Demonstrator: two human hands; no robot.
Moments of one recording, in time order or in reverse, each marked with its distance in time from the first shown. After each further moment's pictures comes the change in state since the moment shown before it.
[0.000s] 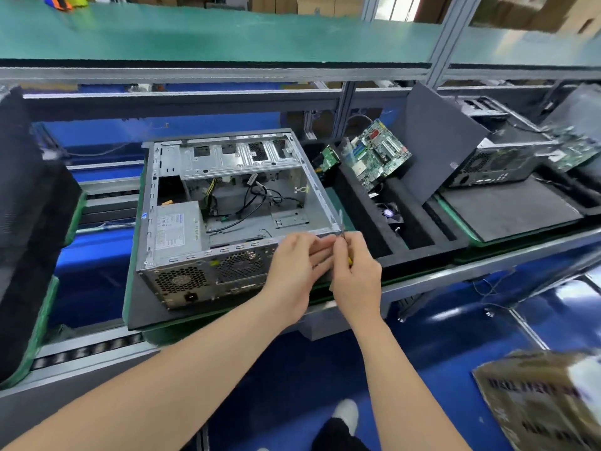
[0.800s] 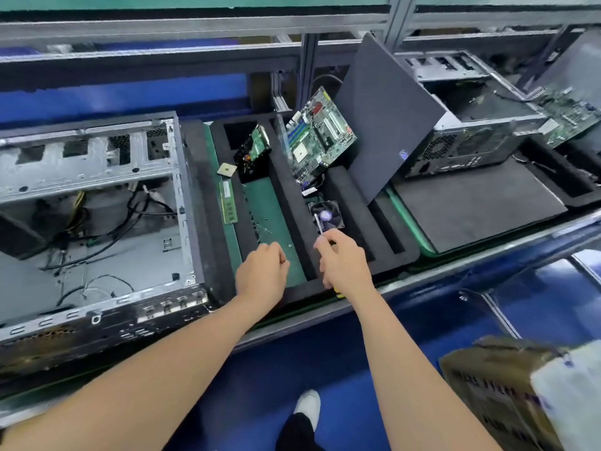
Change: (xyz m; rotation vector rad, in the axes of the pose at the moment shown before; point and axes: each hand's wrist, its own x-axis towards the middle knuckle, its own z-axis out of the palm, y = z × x) left_hand 0.205 -0.141 0.080 1.746 0.197 0.132; right_hand 0.176 0.189 -0.102 -0.034 -0.373 0.462
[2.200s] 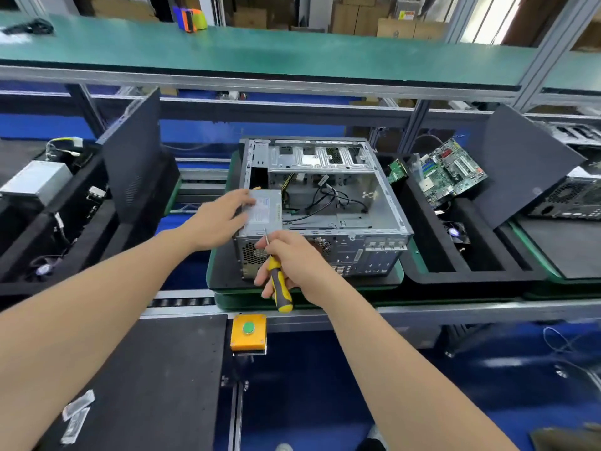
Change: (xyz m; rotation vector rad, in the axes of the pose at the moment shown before) left_hand -0.149 -0.367 -0.279 -0.027 0.090 0.159; right_hand -0.240 -0.220 0.290 0.254 -0.778 -0.076
